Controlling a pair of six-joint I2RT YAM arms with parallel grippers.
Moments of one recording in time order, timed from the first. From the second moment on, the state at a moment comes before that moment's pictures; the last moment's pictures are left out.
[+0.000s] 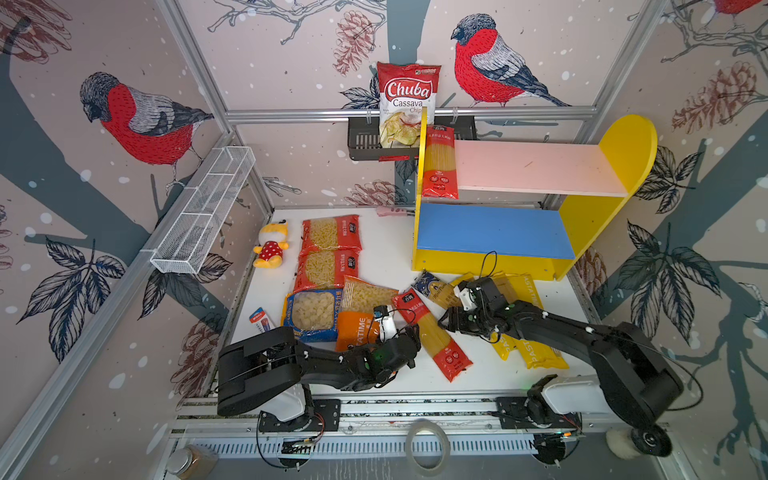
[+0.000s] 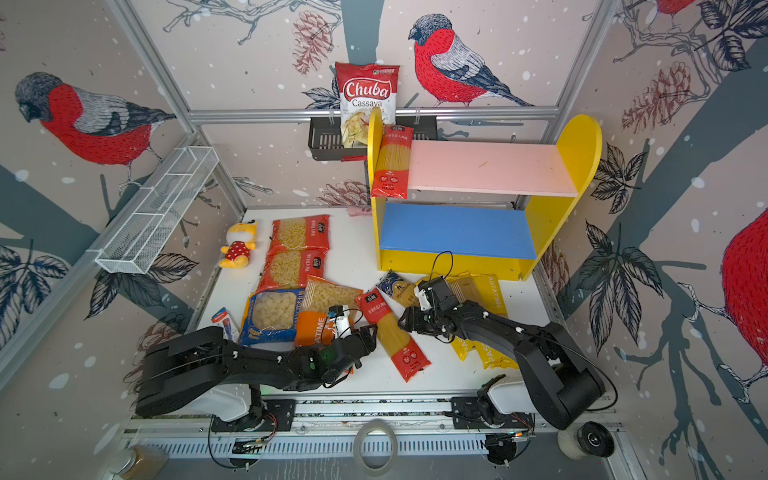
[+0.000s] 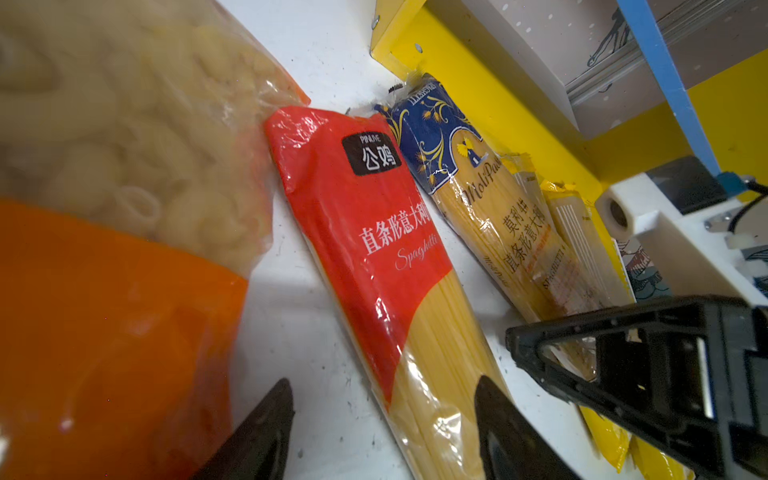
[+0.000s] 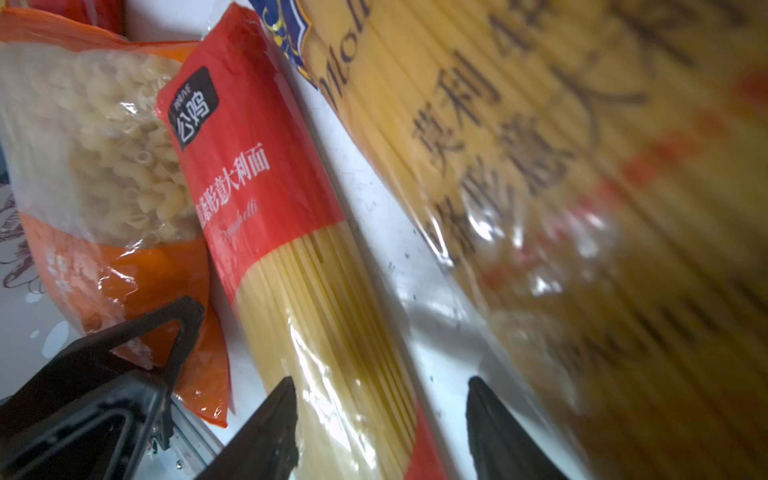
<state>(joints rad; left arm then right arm) -1.23 1.49 0.43 0.37 -0.57 -1.21 0.60 1.39 0.58 -0.22 -0.39 0.57</state>
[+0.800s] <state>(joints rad) -1.23 1.35 0.48 0.36 -0.59 -1.11 0.69 1.34 0.60 -0.04 -0.50 0.58</state>
